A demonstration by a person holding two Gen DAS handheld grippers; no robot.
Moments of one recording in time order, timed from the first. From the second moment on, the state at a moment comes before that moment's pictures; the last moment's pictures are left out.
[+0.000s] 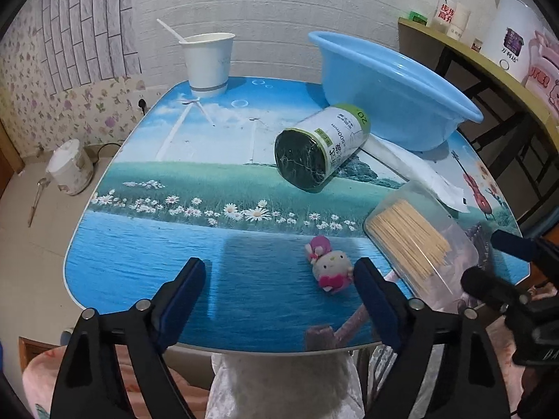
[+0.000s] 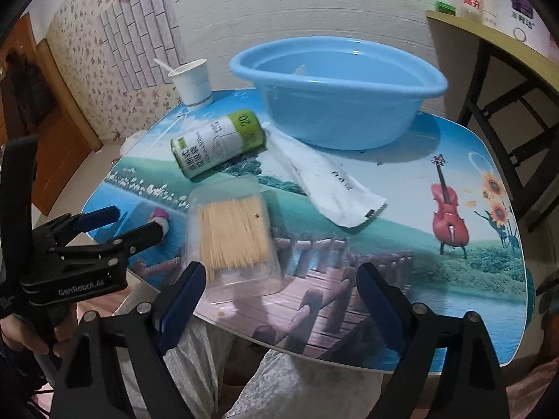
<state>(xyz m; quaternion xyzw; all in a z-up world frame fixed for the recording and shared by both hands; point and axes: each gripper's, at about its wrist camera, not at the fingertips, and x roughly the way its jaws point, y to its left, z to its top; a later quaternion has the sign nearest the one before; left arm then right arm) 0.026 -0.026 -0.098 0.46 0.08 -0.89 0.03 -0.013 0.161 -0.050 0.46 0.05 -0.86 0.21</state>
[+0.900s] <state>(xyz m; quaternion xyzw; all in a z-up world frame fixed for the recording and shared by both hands) 0.011 -0.031 -0.098 0.44 0.04 -0.89 0.04 -0.018 0.124 -0.061 0.46 0.08 -0.86 0.23</state>
